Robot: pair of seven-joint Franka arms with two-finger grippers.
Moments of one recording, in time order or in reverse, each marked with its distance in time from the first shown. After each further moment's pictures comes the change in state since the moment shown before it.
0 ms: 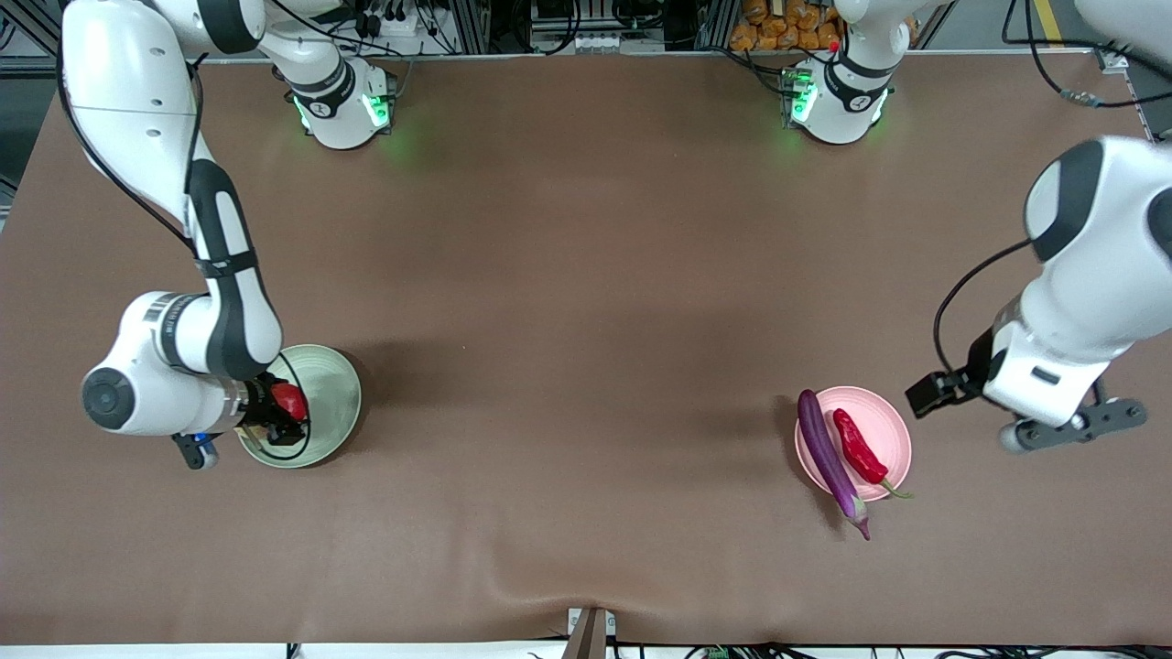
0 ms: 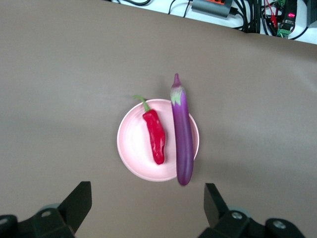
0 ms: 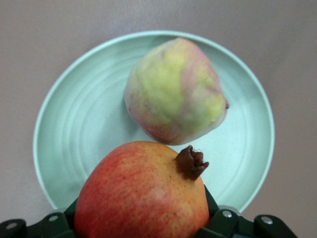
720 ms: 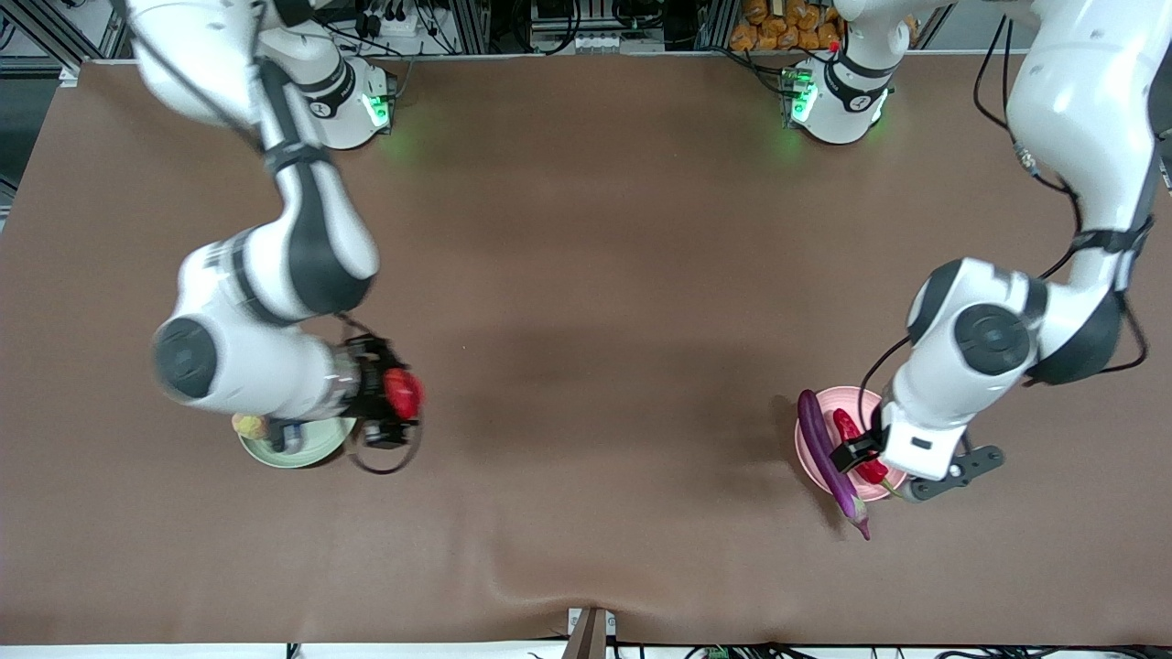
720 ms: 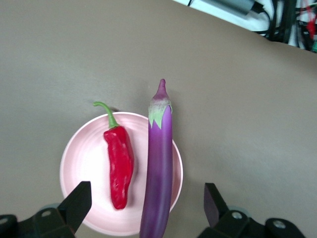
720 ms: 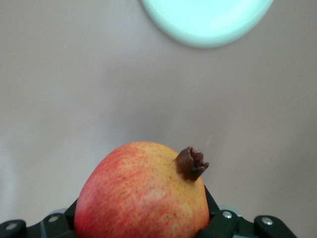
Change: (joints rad) left arm -0.054 0.239 0.002 -0.067 0.195 0.296 -0.296; right arm 0.177 -0.014 0.005 0.386 0.079 -0.358 0.510
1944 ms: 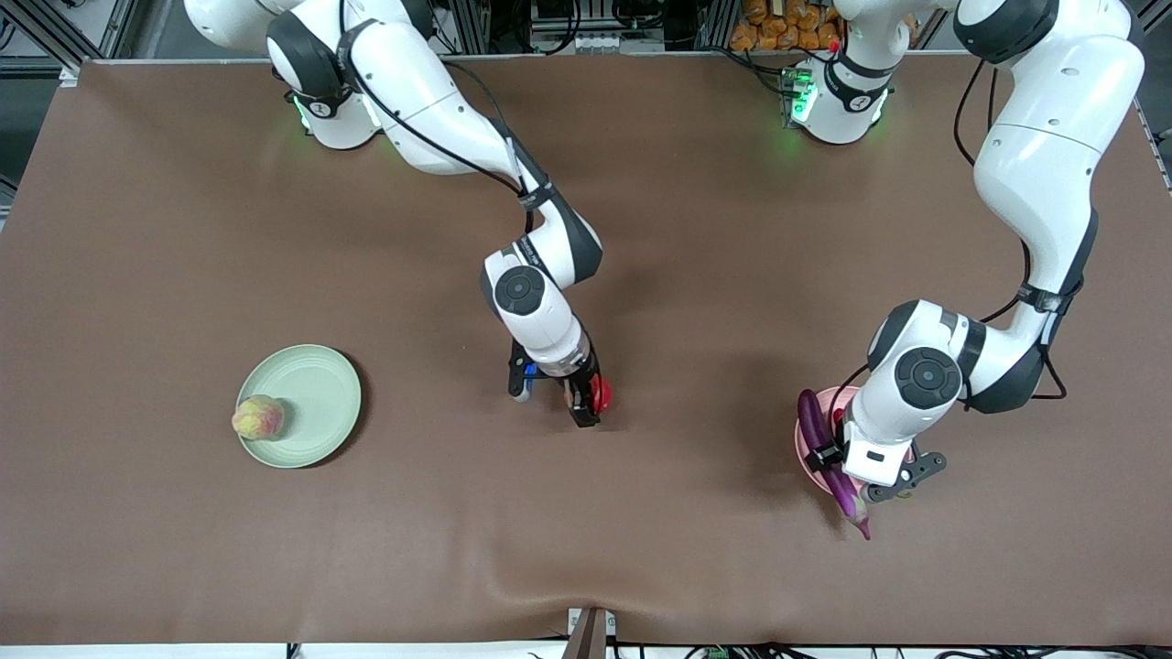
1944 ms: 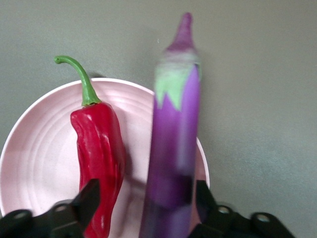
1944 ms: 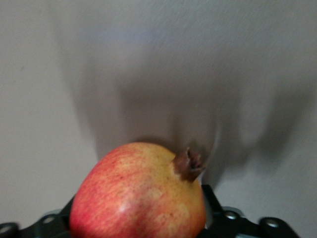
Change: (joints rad) left arm -0.031 0.205 0.056 -0.050 0.147 0.157 -0.186; right arm 0.451 0.330 0.056 -0.075 0.058 0.900 0.642
